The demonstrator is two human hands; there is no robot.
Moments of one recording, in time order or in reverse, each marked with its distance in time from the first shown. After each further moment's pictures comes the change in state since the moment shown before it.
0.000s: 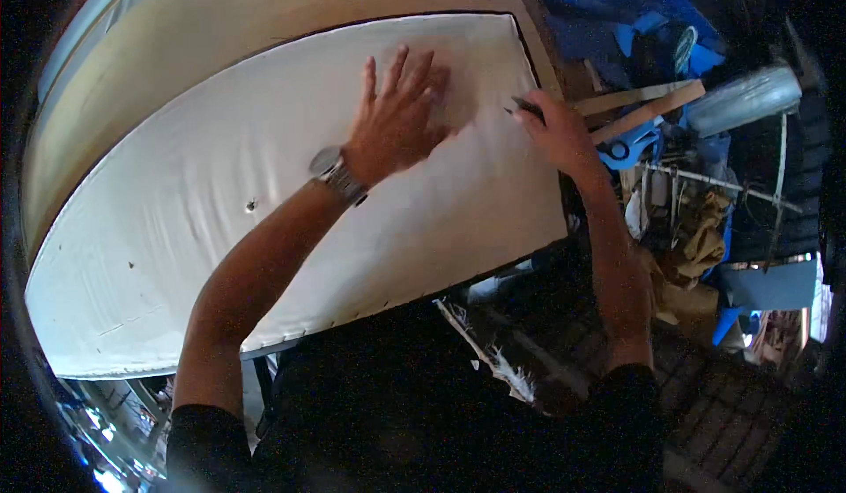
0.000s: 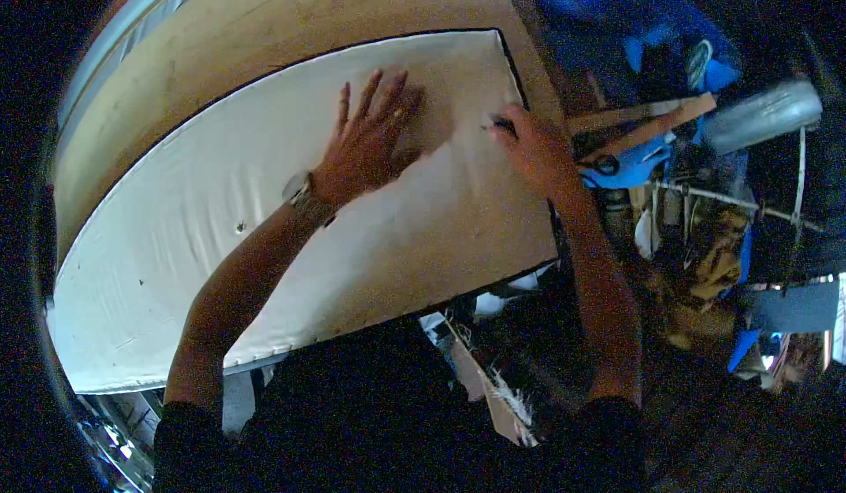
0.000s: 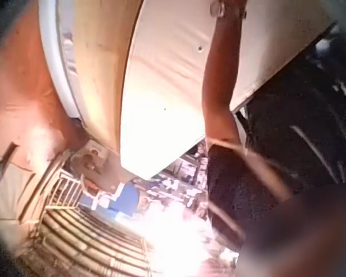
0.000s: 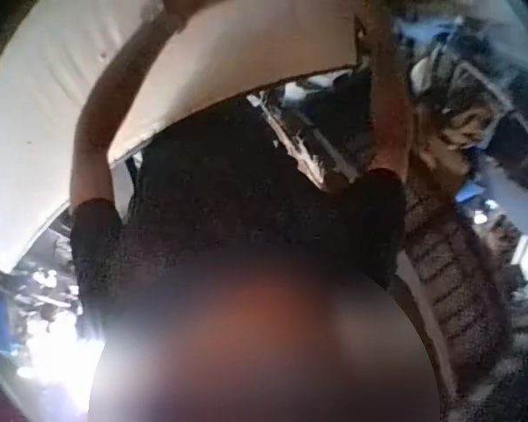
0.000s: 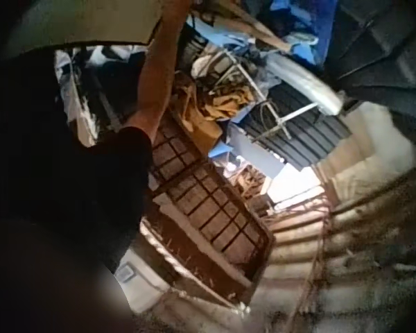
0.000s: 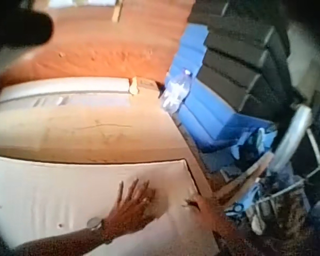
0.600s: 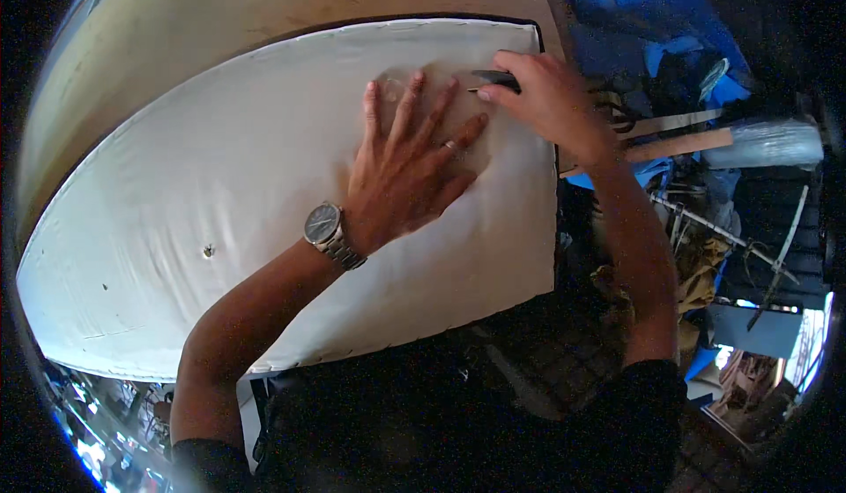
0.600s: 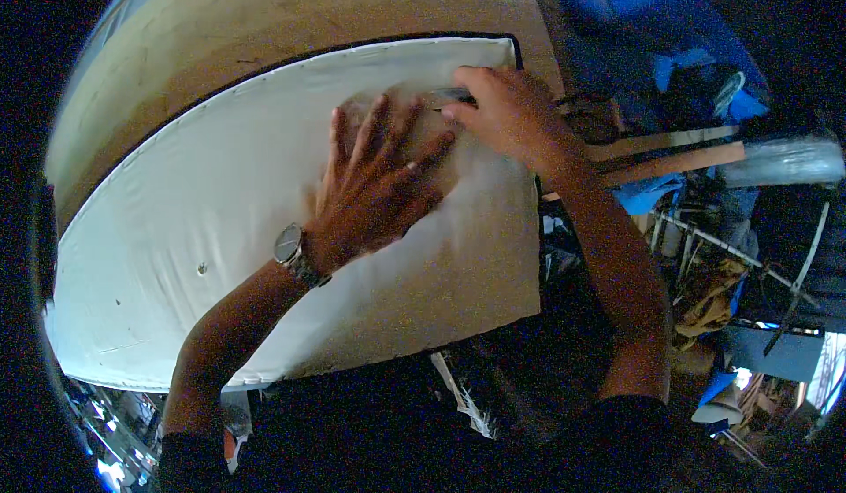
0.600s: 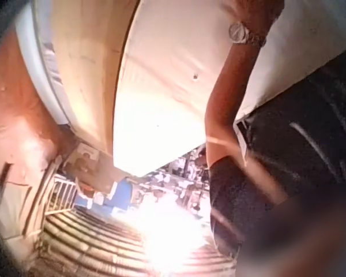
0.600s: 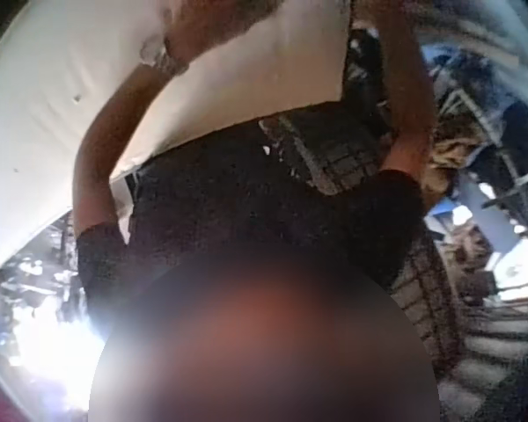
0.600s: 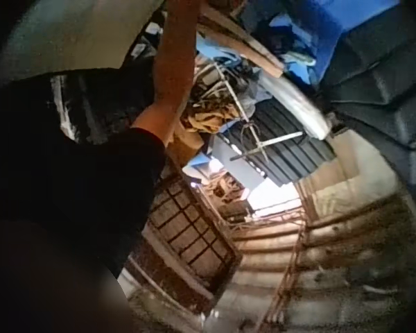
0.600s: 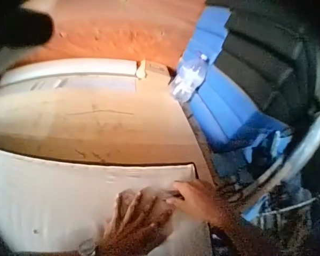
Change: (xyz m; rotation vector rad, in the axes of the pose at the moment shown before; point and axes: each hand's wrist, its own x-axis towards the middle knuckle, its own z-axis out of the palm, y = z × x) left_hand 0.024 0.034 0.008 -0.123 -0.062 -0.059; right_hand 0.113 -0.010 -0.016 -0.185 -0.218 -0.267
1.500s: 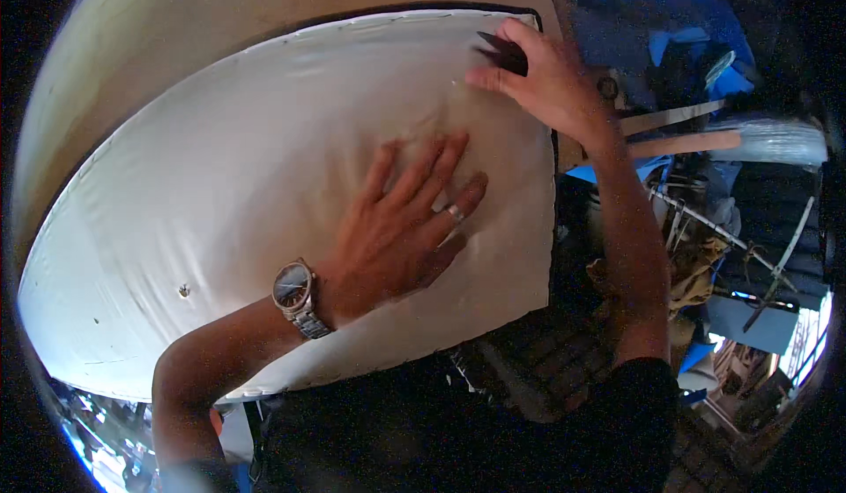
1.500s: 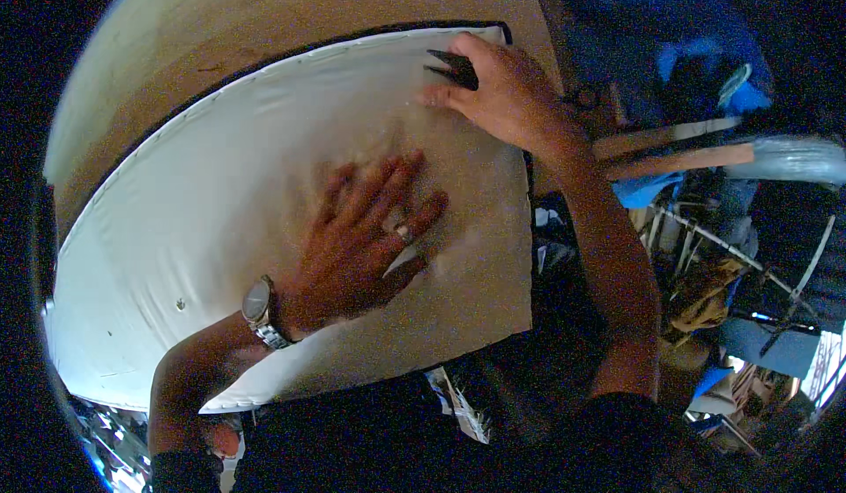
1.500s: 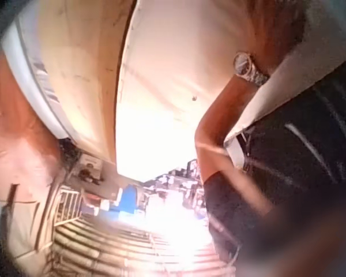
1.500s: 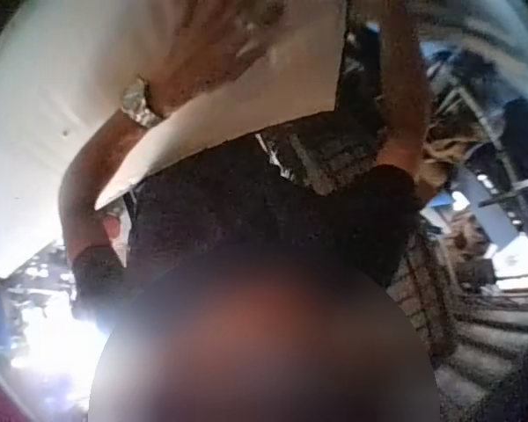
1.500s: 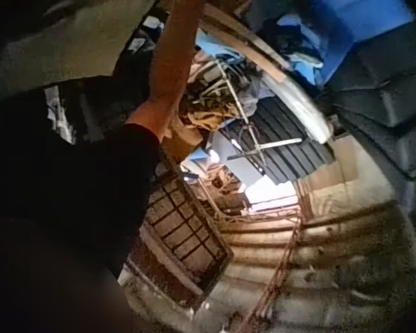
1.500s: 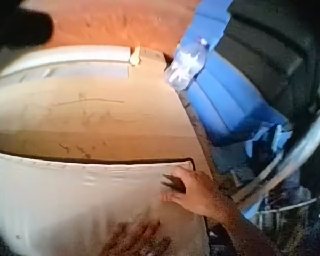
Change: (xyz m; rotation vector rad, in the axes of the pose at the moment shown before) left_hand -0.011 0.017 -0.008 -0.158 -0.240 0.094; right_hand 0.017 0.029 0.016 0.179 0.134 0.023
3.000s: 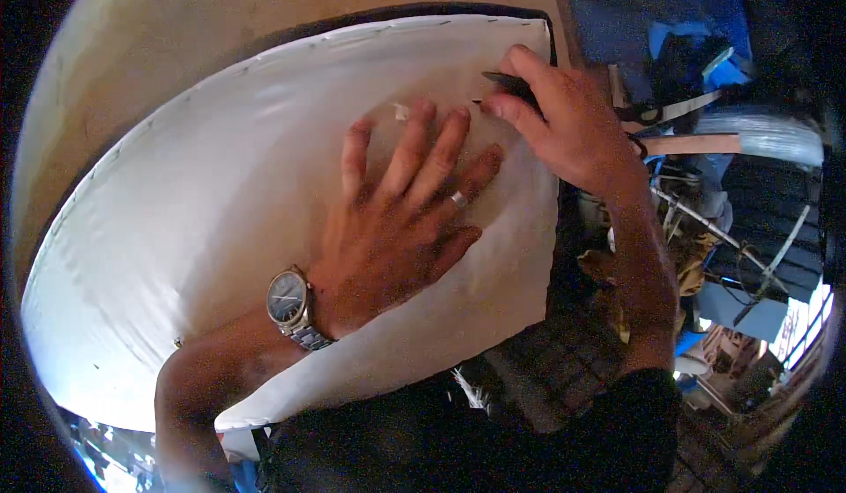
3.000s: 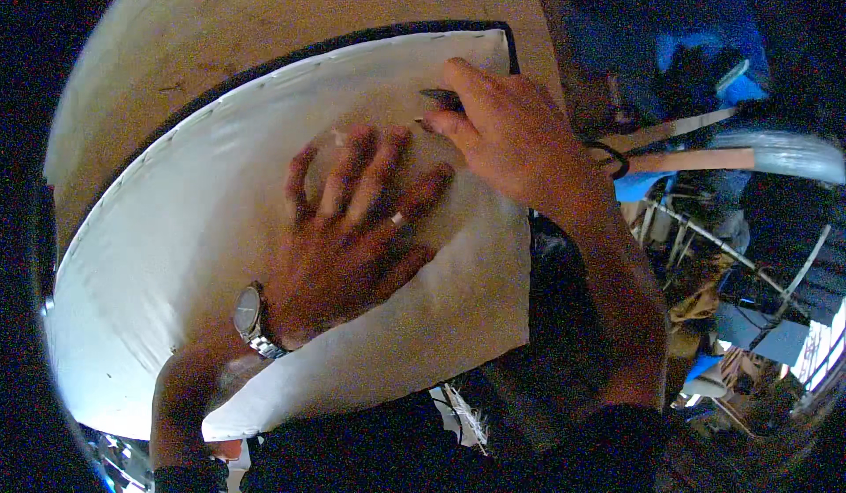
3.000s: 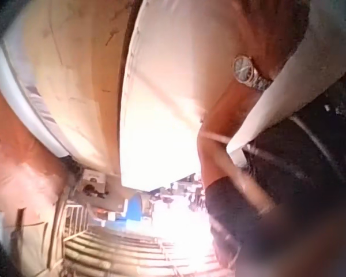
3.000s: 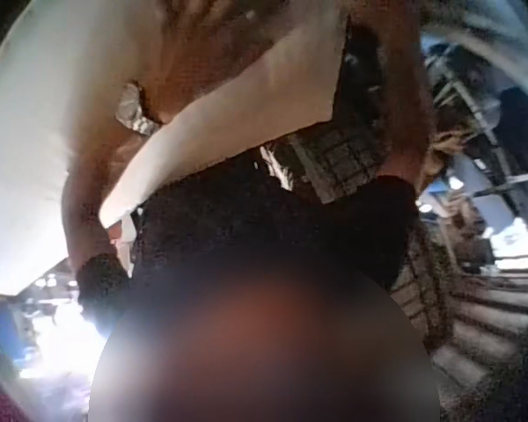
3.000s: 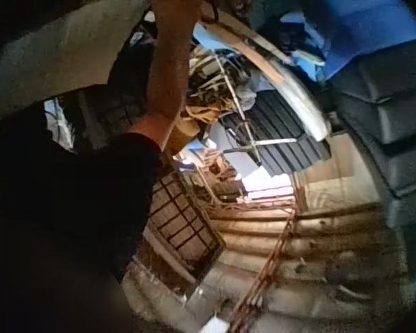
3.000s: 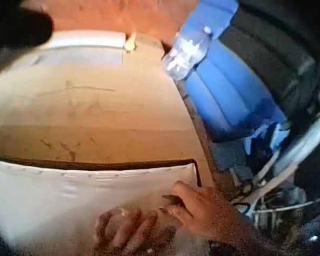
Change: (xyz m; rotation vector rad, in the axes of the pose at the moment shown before) left_hand 0.036 -0.017 -0.004 0.069 0.074 -0.079; right_hand -0.013 -0.007 -0.008 -0.082 -0.146 0.008
